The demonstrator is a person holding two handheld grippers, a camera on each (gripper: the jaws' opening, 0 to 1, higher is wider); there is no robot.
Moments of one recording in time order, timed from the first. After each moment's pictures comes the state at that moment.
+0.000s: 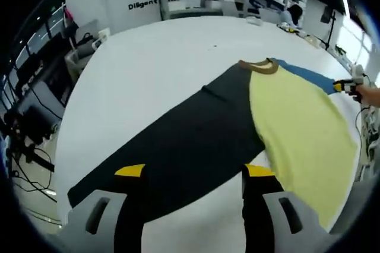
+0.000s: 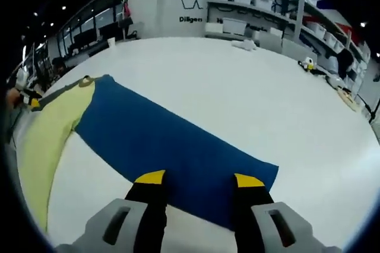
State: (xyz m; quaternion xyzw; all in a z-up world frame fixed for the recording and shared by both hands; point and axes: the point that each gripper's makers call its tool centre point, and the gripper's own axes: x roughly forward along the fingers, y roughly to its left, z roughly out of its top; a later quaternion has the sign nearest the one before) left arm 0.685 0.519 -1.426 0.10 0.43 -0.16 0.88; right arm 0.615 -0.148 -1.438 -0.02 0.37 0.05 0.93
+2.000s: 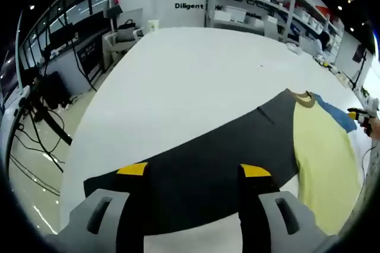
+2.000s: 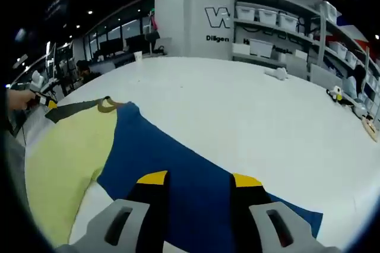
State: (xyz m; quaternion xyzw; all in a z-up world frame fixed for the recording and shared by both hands) left arm 0.685 0.539 -1.401 0.01 0.39 -0.07 0.92; right arm 0.703 -0.028 -1.412 -0.05 0.29 0.18 0.94
